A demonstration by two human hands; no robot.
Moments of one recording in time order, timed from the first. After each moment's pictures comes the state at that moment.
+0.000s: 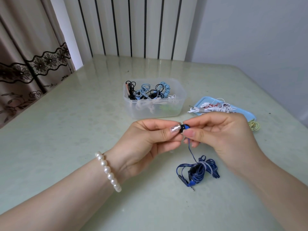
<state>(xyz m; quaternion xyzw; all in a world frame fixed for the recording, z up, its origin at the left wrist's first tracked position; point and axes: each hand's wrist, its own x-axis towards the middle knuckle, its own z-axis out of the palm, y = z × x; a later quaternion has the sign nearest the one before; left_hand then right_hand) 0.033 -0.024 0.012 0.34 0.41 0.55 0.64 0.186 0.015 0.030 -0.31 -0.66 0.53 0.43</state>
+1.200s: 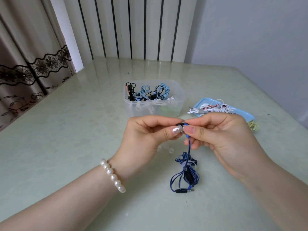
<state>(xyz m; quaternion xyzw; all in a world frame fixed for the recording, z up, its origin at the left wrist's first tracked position) 0.038 -0.023 0.007 0.46 0.40 0.64 0.46 0.185 0.009 0.035 -0.35 -0.60 0.58 0.43</state>
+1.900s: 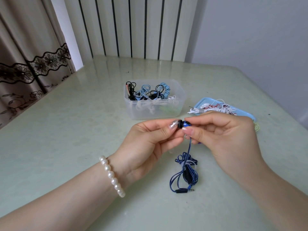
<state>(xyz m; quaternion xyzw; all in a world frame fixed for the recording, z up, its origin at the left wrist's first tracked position) 0.039 -0.023 0.009 0.27 0.36 0.61 0.65 0.180 0.004 0.031 -0.30 -0.66 0.47 0.50</state>
